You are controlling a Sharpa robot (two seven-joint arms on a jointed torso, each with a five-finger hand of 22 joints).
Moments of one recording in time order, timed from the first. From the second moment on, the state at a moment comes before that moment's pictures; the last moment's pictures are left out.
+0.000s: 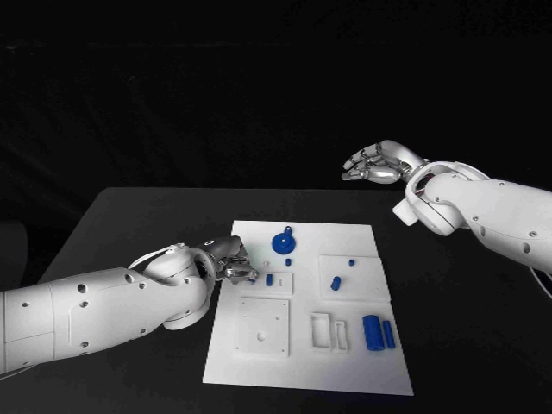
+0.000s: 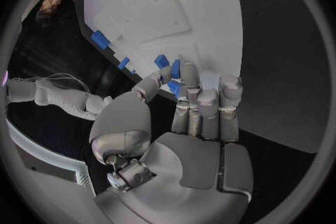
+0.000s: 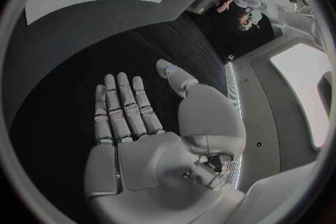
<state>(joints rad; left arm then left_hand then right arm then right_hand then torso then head) 1.26 -0.72 -0.24 1.50 -1.28 -0.34 -0.42 0.80 -0.03 0.72 -0.30 0.46 1.20 0.04 0.28 0.74 1.29 0.00 0.88 0.55 1.18 -0.11 1.57 0.56 0.02 1.06 -0.17 1.13 1.30 1.36 -0.67 -0.05 1.07 -0.88 -0.28 0.15 1.01 -0.10 0.52 -0.24 0.29 0.79 0.18 0.28 0.44 1.00 0.19 0.09 0.07 0.74 0.21 0.37 0.34 0.14 0.44 0.22 0.19 1.16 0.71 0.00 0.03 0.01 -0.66</state>
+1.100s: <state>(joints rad) 1.26 -0.71 -0.24 1.49 -1.27 -0.31 -0.42 0.80 -0.03 0.73 -0.30 0.45 1.20 0.04 0.28 0.74 1.29 0.00 0.88 0.55 1.18 -0.11 1.57 0.56 0.02 1.06 -0.18 1.13 1.30 1.36 -0.67 -0.05 1.07 -0.87 -0.27 0.15 1.01 -0.10 0.52 -0.24 0.30 0.79 0.19 0.28 0.44 1.00 0.19 0.08 0.07 0.74 0.22 0.37 0.33 0.14 0.44 0.22 0.19 1.16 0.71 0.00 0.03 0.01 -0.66</state>
